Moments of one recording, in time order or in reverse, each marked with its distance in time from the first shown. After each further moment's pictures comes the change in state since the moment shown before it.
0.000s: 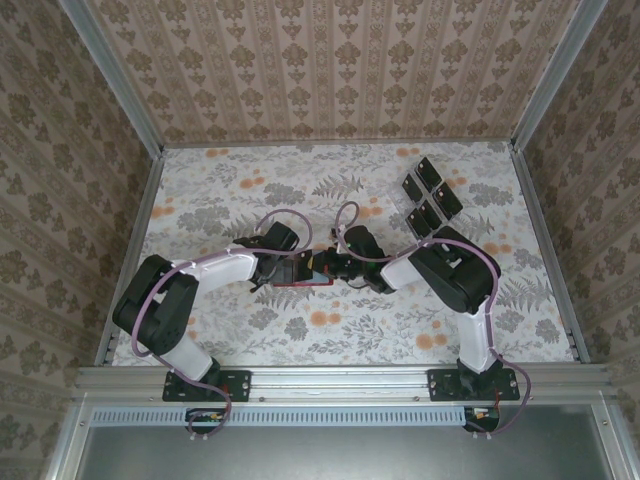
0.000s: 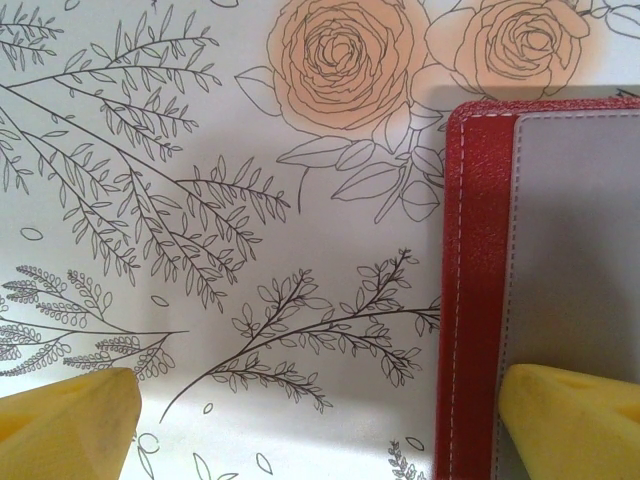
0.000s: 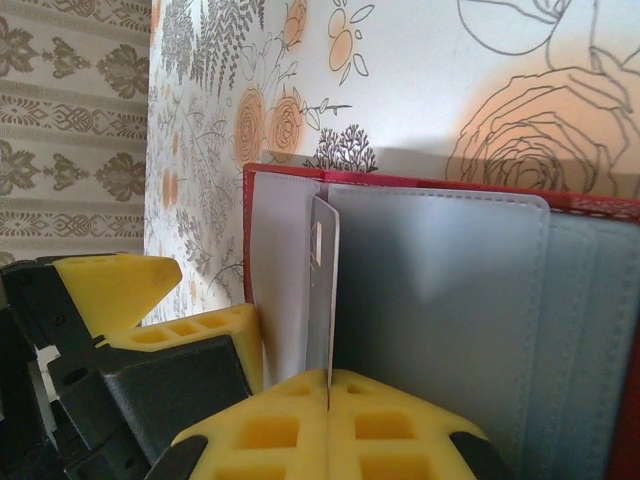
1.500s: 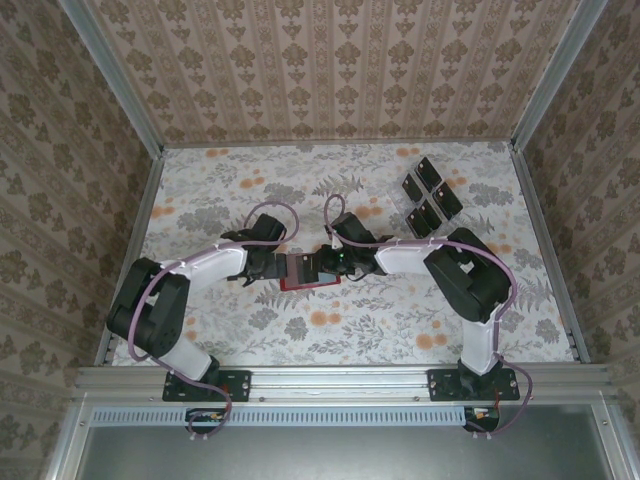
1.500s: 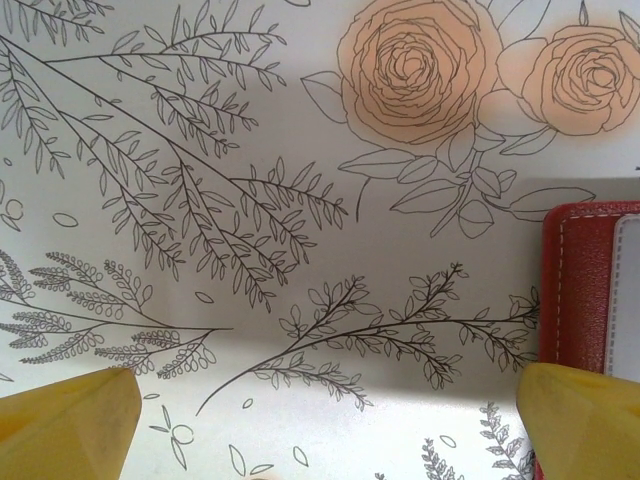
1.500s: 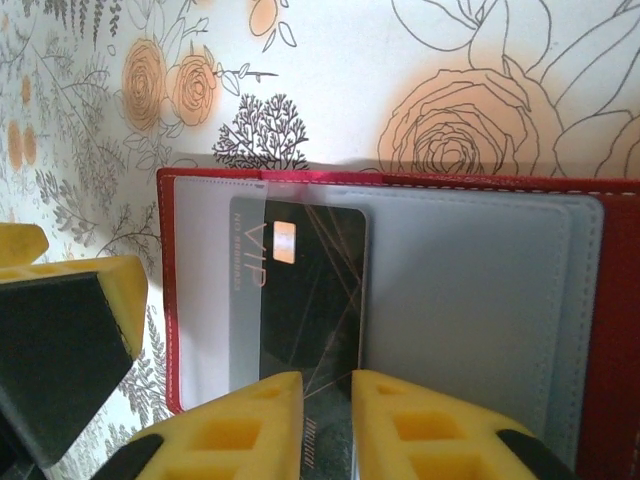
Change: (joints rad) left arm 0.097 -0.029 0.020 -0.043 0.093 -0.008; right arm 0.014 -0.092 0.208 -0.625 0.122 -0.233
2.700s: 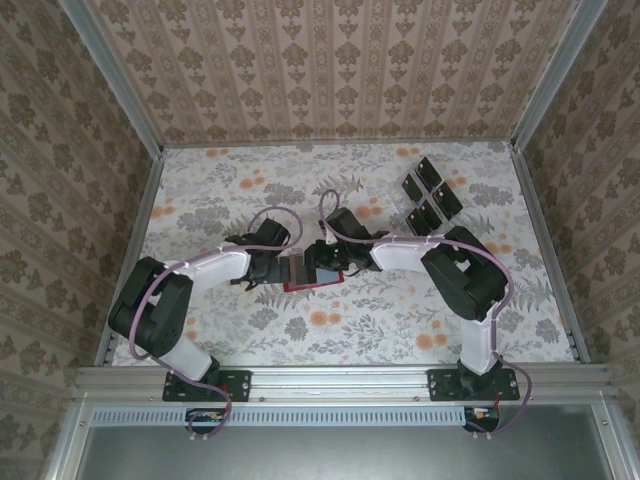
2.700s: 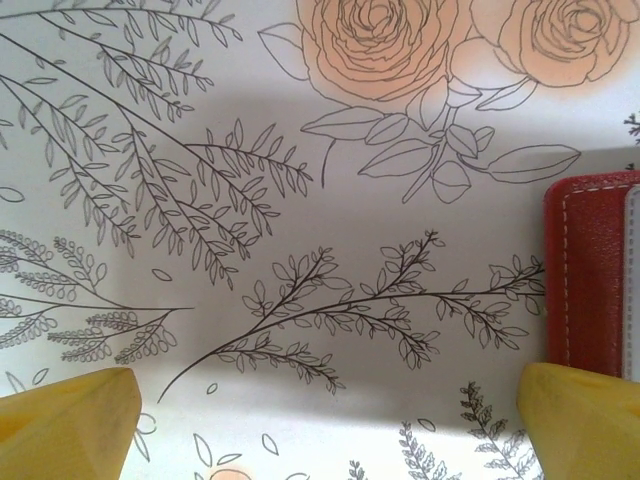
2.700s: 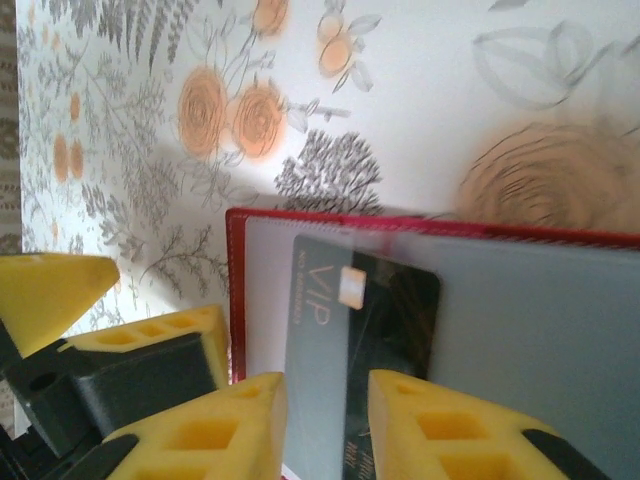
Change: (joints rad) left arm -0.032 -0.005 -0.025 0.018 0.006 -0.019; right arm -0.005 0.009 0.063 -0.017 -0.013 0.013
